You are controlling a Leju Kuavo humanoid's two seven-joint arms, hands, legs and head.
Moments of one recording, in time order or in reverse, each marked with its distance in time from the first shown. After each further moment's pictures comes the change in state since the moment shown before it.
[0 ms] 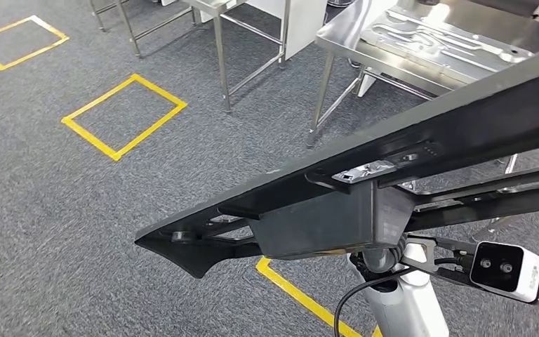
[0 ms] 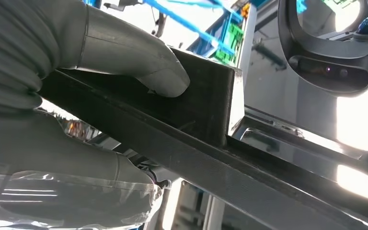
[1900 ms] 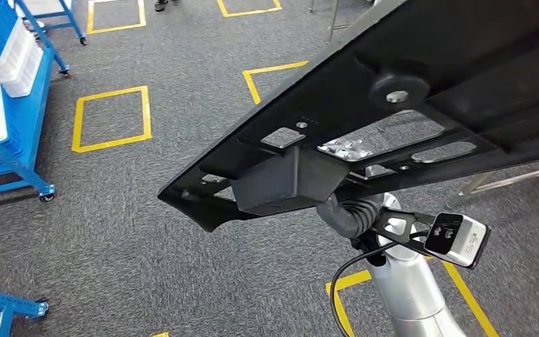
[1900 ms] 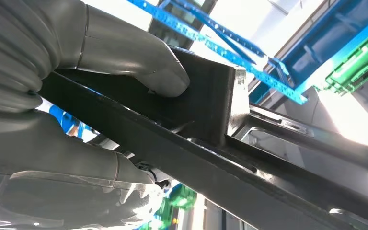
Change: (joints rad) left arm -0.010 -0.045 -0.013 0.000 0.072 -0.057 -0.062; right arm -0.123 -0.052 0.029 0.146 0.172 -0.109 0.000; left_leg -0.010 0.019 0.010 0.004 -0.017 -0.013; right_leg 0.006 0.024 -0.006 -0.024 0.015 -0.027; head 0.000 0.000
